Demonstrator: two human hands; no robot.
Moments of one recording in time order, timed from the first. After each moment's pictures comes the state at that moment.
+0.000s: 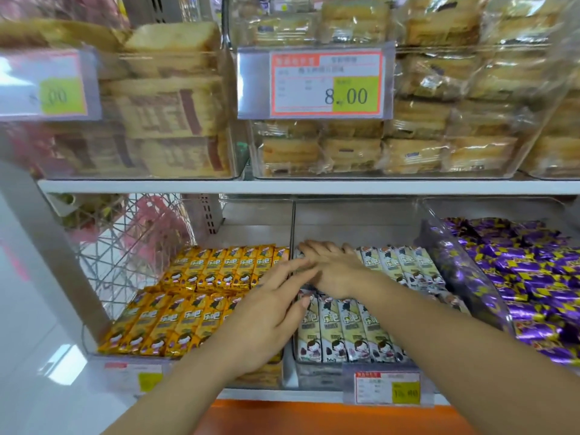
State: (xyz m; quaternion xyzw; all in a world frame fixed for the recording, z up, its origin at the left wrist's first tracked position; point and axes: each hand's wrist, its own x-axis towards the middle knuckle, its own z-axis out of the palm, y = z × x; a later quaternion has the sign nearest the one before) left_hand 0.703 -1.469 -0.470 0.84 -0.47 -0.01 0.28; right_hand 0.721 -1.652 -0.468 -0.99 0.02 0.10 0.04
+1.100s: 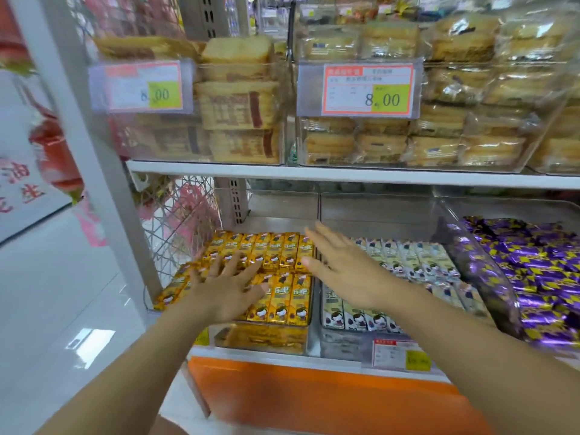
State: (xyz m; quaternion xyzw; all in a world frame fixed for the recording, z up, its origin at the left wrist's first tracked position) left_hand 0.737 -1.394 -0.473 0.97 -0.22 -0.13 0.00; right_hand 0.655 -1.600 -0.433 -0.99 -0.04 0.01 0.16
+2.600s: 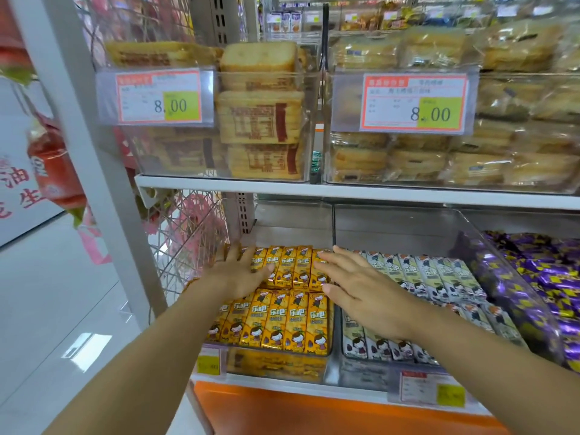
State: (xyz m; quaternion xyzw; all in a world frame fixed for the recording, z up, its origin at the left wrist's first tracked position) left_hand 0.811 -1.405 -0.473 0.98 -0.16 -0.14 0.05; right_hand 0.662 -1.600 -0.435 -0.99 -0.10 0.01 0.14
